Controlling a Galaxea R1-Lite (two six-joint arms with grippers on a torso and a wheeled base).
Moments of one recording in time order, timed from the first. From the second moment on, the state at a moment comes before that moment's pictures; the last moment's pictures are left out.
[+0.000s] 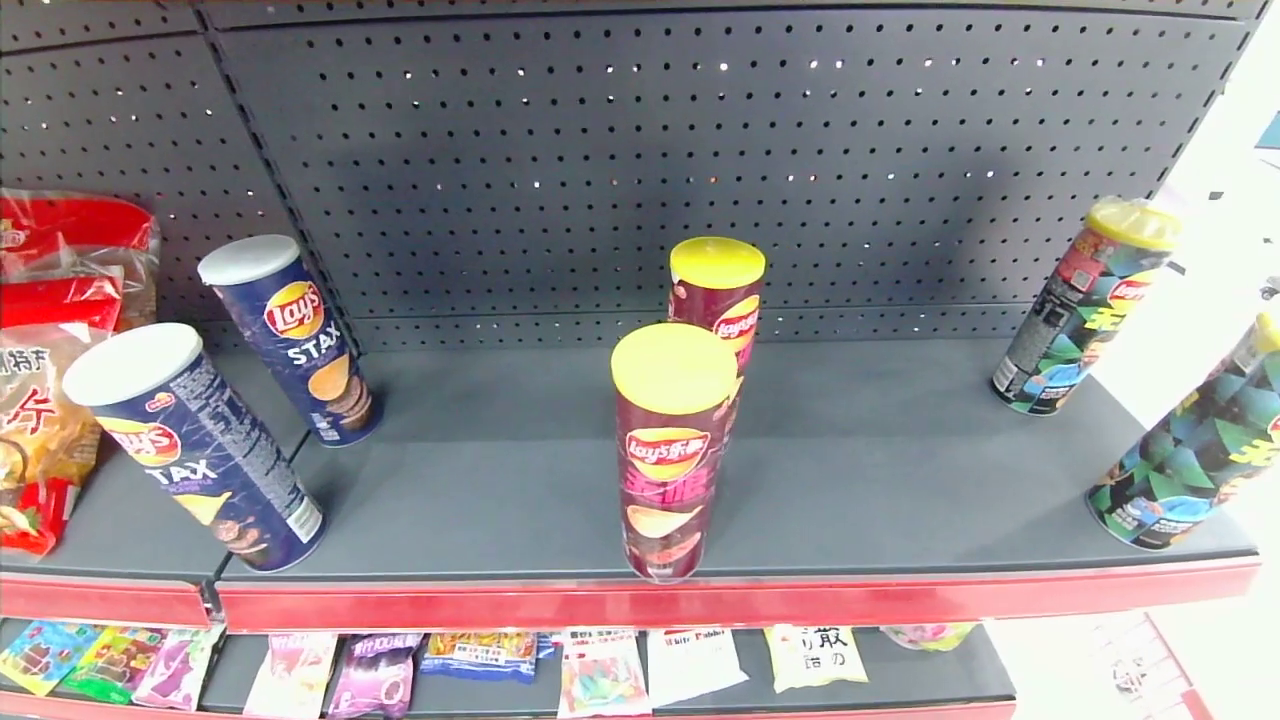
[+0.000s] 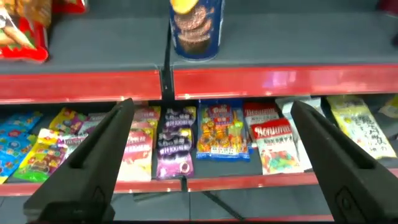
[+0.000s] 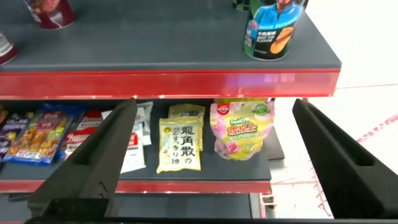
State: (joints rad) left arm -0.08 0.09 0.00 0.00 0.04 -0.01; right arm 0.00 0.00 0.00 0.00 0.03 0.00
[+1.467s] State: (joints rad) left arm -0.26 0.83 -0.70 0.03 -0.31 0.01; right arm 0.00 0.00 0.00 0.00 0.03 0.00
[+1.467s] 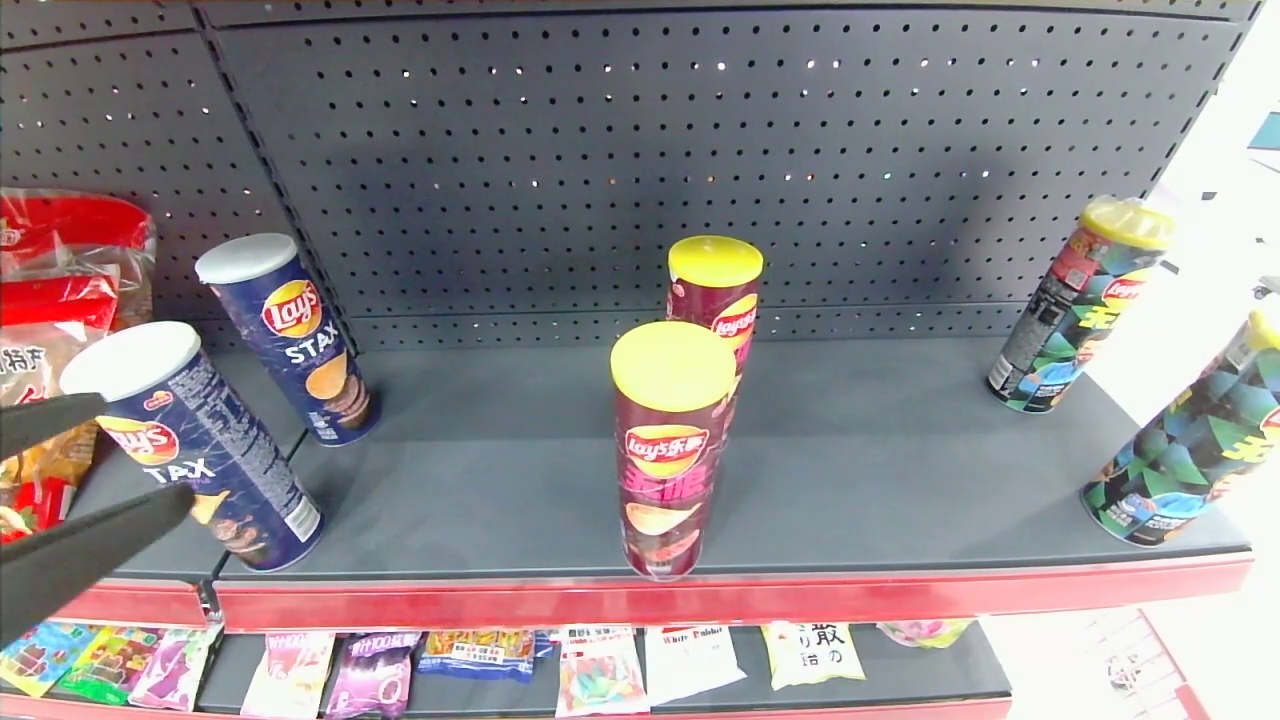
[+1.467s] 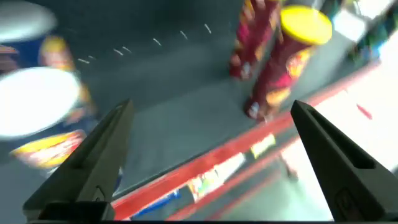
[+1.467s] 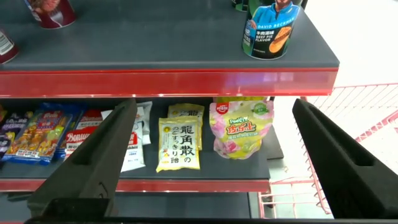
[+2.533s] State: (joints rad) left arm -0.39 1.49 -0.89 0.02 -0.33 0.41; right arm 0.00 0.00 0.00 0.00 0.03 0.00
